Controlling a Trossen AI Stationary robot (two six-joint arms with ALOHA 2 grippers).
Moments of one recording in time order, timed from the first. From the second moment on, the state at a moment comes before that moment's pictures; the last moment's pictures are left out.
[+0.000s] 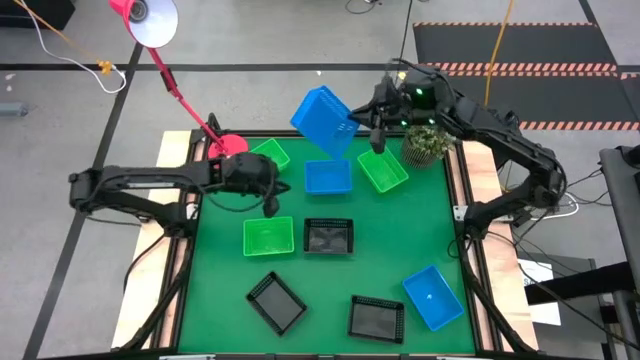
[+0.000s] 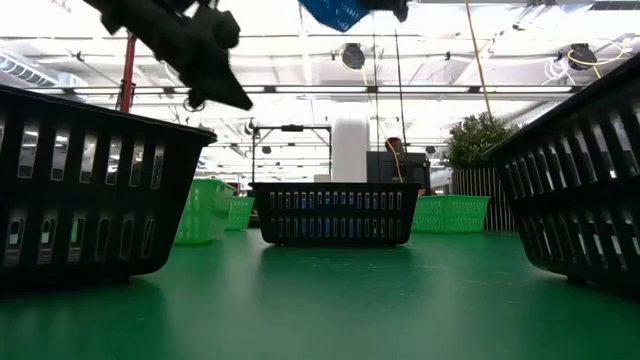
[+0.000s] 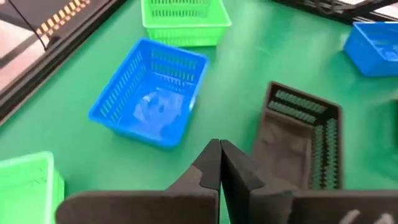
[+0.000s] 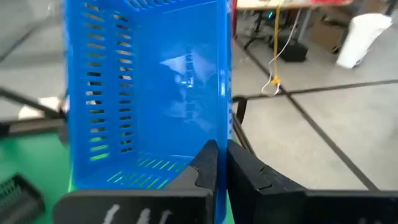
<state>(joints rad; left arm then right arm) 0.20 1.14 0.81 -0.30 0.01 -0.18 -0.50 1.41 1.61 -0.57 -0.27 -0.12</state>
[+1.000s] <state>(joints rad) -0.05 0.99 0.81 -0.44 -0.17 -0.39 -0.66 1.98 1.98 -1.19 -0.45 -0.54</state>
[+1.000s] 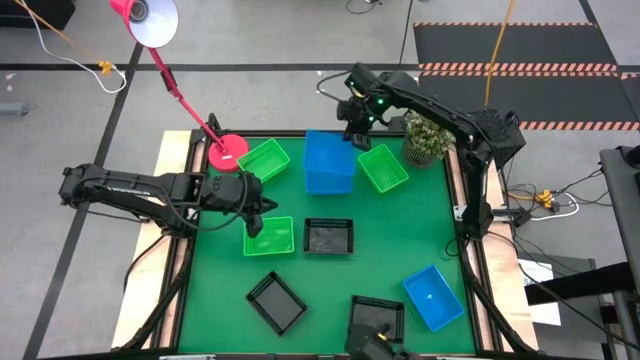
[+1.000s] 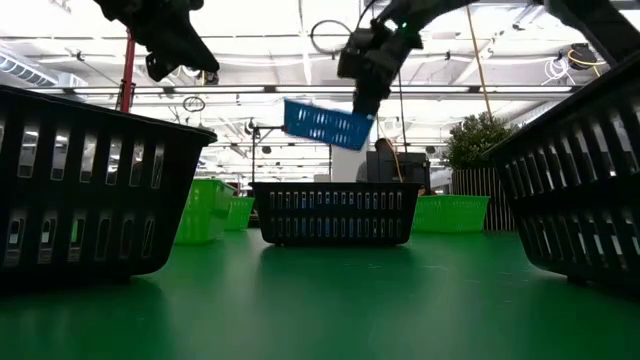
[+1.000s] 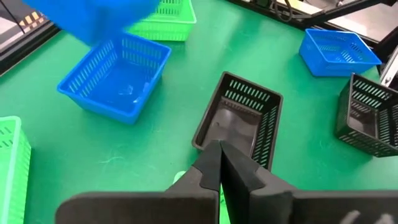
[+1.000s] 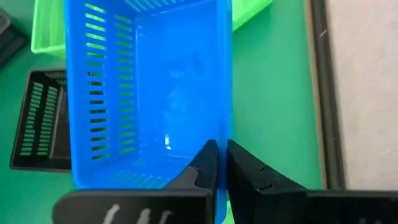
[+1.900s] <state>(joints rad) -0.05 0.99 0.81 -0.46 -0.19 -0.40 -0.64 2.14 1.98 -1.20 -0.47 -0.62</state>
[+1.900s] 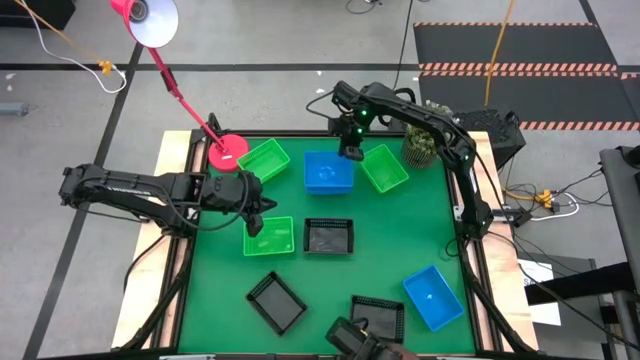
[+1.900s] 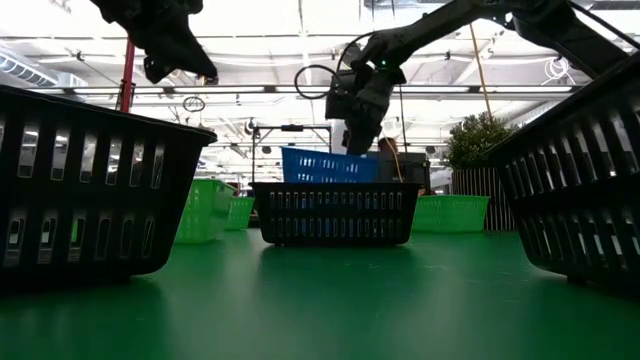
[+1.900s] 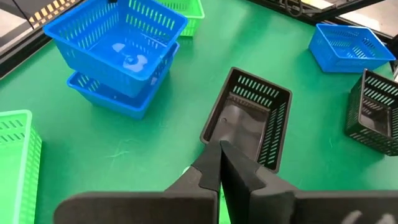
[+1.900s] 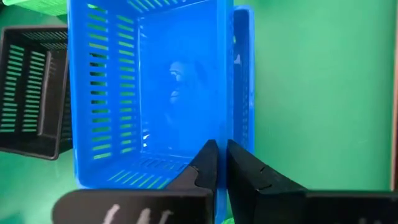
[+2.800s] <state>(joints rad) -0.05 0.99 0.81 -0.48 -0.23 -0.40 -0.62 2.15 1.84 -1.09 -0.42 -0.51</state>
